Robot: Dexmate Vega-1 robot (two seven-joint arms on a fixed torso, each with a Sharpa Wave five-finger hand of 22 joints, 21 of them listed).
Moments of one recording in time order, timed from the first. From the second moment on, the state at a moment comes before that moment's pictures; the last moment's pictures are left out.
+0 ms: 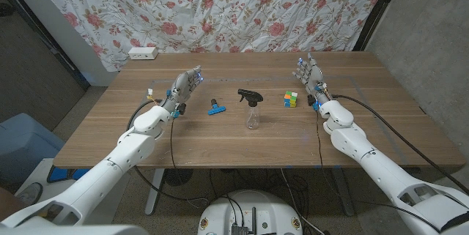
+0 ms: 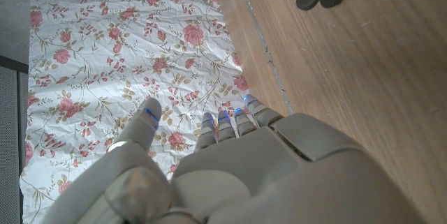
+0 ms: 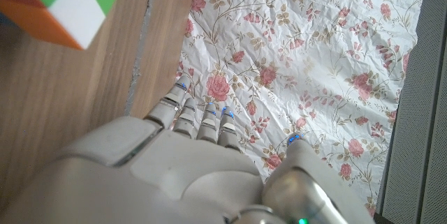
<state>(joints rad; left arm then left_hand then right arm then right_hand) 0.91 0.63 0.36 -1.47 -0.66 -0.21 -0.09 0.18 0.08 0.70 -0.14 0.18 0.06 -0.02 0.19 0.17 -0.01 -0.04 0.19 0.17 -0.04 -0.03 0.17 0.16 0.06 -0.03 0.18 0.16 -0.80 -0.43 -0.39 -1.25 0.62 0.36 0.00 0.18 0.09 0.22 0.02 0.20 0.16 -0.04 0.18 0.18 0.14 0.02 0.19 0.19 0.04 0.05 0.21 0.28 0.28 0.07 0.18 0.17</state>
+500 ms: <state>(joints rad) 0.88 0.66 0.39 -1.45 -0.67 -0.21 -0.21 0.23 0.06 0.70 -0.18 0.18 0.08 -0.04 0.19 0.17 0.02 -0.07 0.19 0.17 -0.04 -0.03 0.17 0.17 0.06 -0.03 0.18 0.16 -0.86 -0.45 -0.37 -1.32 0.62 0.36 -0.05 0.18 0.09 0.22 0.02 0.20 0.16 -0.04 0.18 0.18 0.14 0.02 0.19 0.19 0.04 0.05 0.21 0.27 0.27 0.07 0.18 0.17</state>
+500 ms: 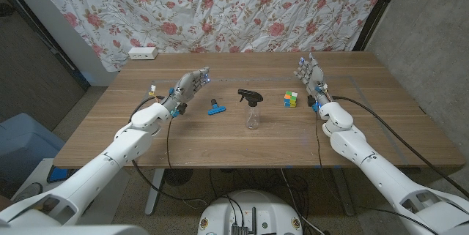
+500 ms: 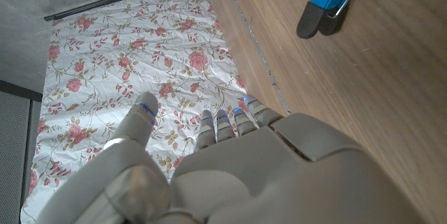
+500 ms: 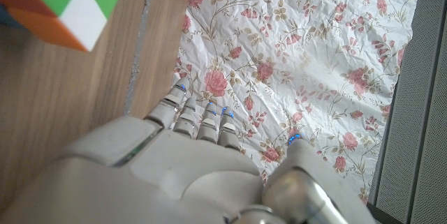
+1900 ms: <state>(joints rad) 0.77 0.70 0.49 -1.35 -0.65 -0.26 -0.57 0.38 0.00 0.74 -0.19 0.18 0.06 -0.08 0.19 0.17 0.01 -0.09 0.18 0.17 -0.04 -0.04 0.17 0.17 0.06 -0.04 0.18 0.16 -0.92 -0.48 -0.36 -1.39 0.61 0.35 -0.08 0.19 0.10 0.23 0.00 0.20 0.16 -0.04 0.19 0.18 0.15 0.01 0.19 0.19 0.04 0.05 0.21 0.26 0.27 0.06 0.18 0.17</state>
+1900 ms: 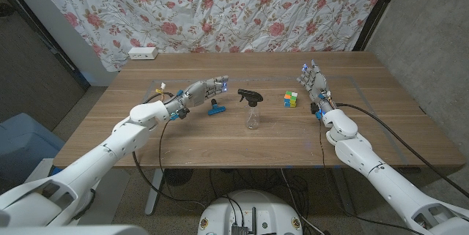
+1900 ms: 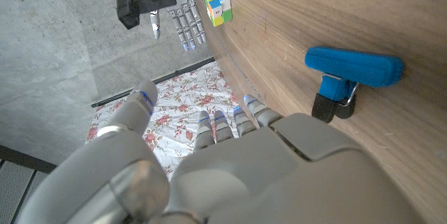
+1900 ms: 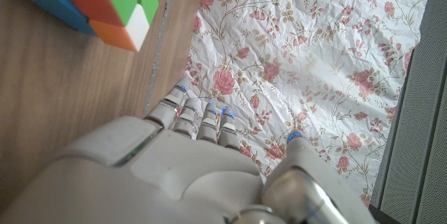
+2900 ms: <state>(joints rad) 0.69 0.71 0.57 -1.34 -0.58 -0.25 -0.71 0.48 -0.07 0.75 -0.19 0.18 -0.02 -0.08 0.18 0.17 -0.07 -0.09 0.18 0.17 -0.11 -0.04 0.17 0.17 -0.04 -0.04 0.17 0.16 -0.93 -0.50 -0.36 -1.40 0.59 0.31 -0.13 0.19 0.10 0.23 0.00 0.20 0.16 -0.04 0.19 0.18 0.15 0.01 0.19 0.19 0.05 0.06 0.21 0.26 0.27 0.06 0.18 0.17</state>
